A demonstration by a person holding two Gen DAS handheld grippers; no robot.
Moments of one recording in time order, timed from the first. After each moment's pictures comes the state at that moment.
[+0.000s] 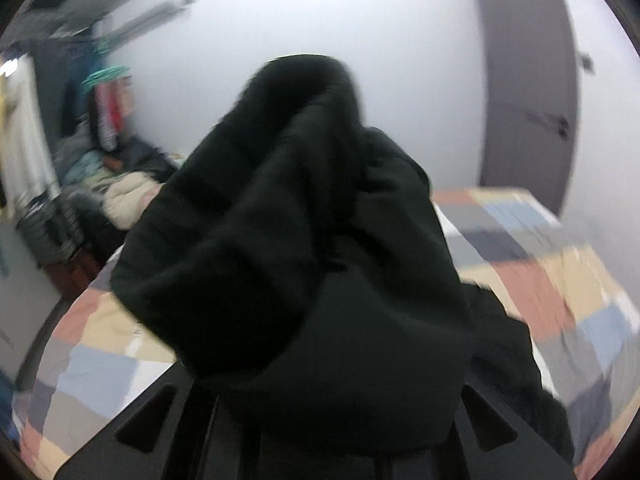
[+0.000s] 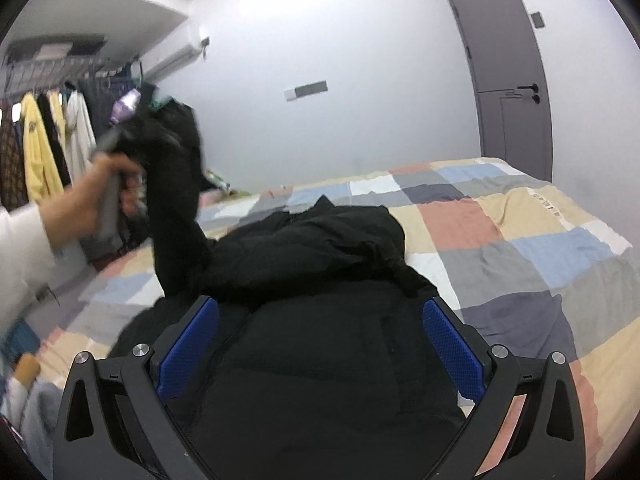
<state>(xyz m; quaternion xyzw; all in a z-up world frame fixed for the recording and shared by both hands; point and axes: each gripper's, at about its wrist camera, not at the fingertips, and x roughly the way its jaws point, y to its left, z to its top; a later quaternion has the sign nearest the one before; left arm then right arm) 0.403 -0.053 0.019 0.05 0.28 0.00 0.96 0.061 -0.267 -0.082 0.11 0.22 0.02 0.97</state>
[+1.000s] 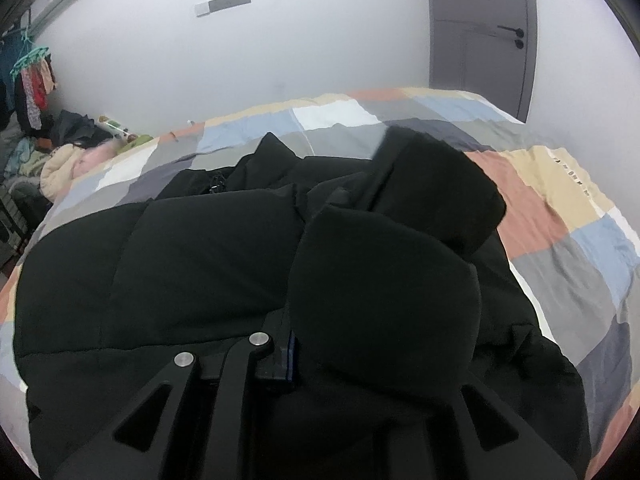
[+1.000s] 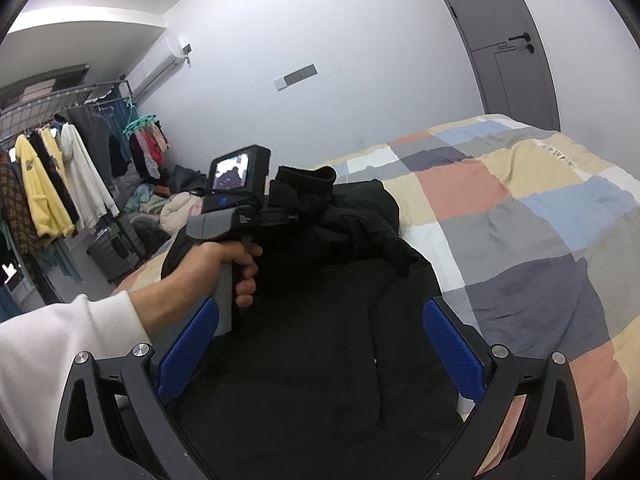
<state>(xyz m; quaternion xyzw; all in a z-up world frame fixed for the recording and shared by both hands) 0.436 -0.195 -0.149 0.08 0.37 -0.07 0.92 0.088 -0.312 -0.120 0.17 0.25 0.05 0.95</state>
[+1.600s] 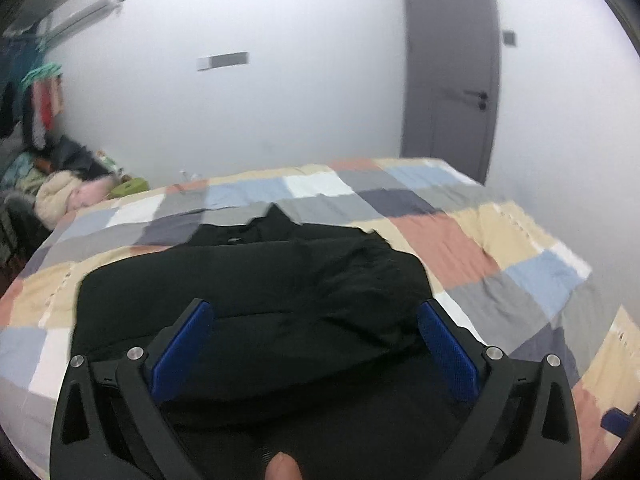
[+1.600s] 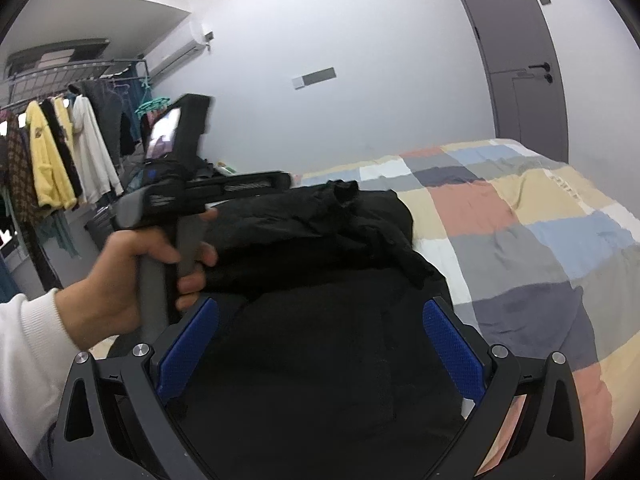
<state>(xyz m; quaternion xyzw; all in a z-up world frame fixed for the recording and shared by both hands) 0.328 -0.128 -0.060 0.03 0.27 -0.12 0.95 0.086 -0.277 -0.098 0.11 0.25 0.07 0.96</state>
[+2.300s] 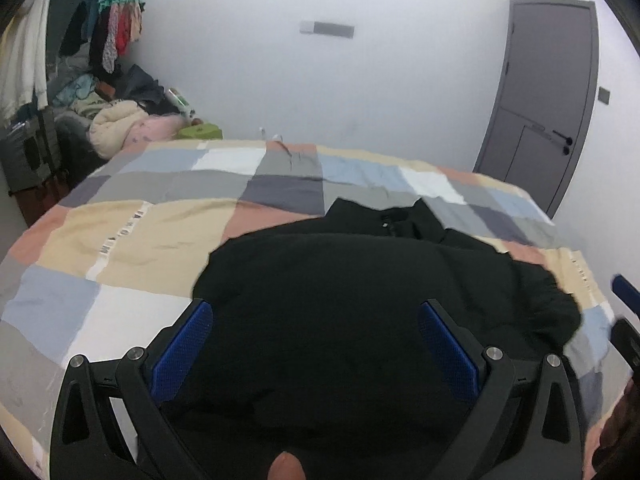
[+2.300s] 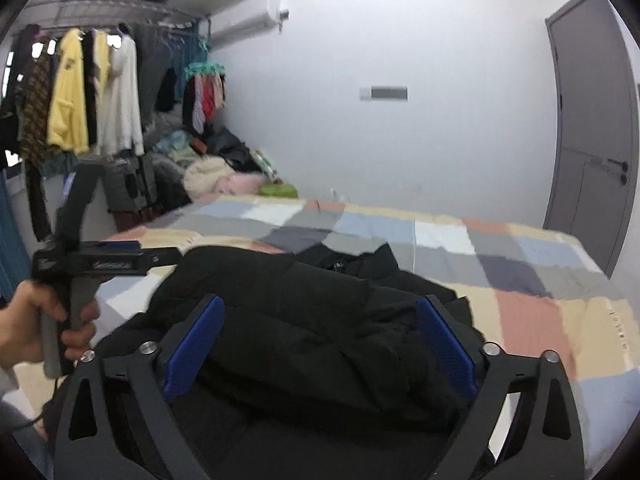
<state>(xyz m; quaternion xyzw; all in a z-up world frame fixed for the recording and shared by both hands) 0.413 0.065 -0.094 -0.06 0.32 -0.02 0.94 0.314 -0.203 -0.085 -0.03 0.24 0.12 0.96</state>
